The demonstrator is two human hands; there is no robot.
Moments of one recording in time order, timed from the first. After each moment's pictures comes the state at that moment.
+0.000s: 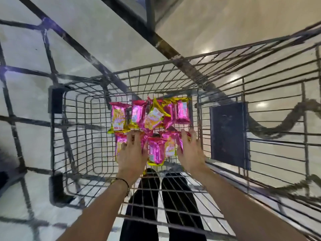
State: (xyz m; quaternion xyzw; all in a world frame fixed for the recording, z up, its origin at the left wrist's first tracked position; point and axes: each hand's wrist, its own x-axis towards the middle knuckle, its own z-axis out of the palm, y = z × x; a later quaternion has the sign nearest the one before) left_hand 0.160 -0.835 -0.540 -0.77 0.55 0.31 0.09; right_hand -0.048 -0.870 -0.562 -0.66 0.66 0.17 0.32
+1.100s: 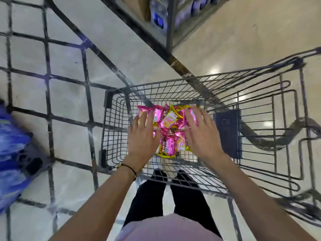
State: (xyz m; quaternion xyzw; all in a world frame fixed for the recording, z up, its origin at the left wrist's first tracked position) left_hand 0.195 -0.837 -0.366 -0.77 0.60 0.23 0.00; right_hand -0.011 -0.884 -0.362 -0.82 0.55 0.02 0.14
